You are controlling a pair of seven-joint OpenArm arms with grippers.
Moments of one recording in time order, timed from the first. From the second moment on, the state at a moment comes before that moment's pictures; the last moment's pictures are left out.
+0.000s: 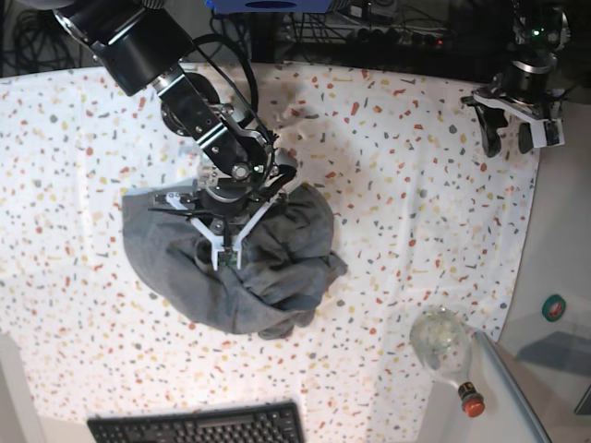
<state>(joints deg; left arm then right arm) 37.4 -16.0 -20.4 98.3 -20.9 -7.8 11.0 5.7 0.3 -36.7 72.2 -1.0 -39.3 -44.3</state>
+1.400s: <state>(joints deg) 17.3 -17.4 -1.8 80.6 -21.3 -8.8 10.9 -20.5 15.0 7.7 103.5 -1.1 -19.7 -49.1</state>
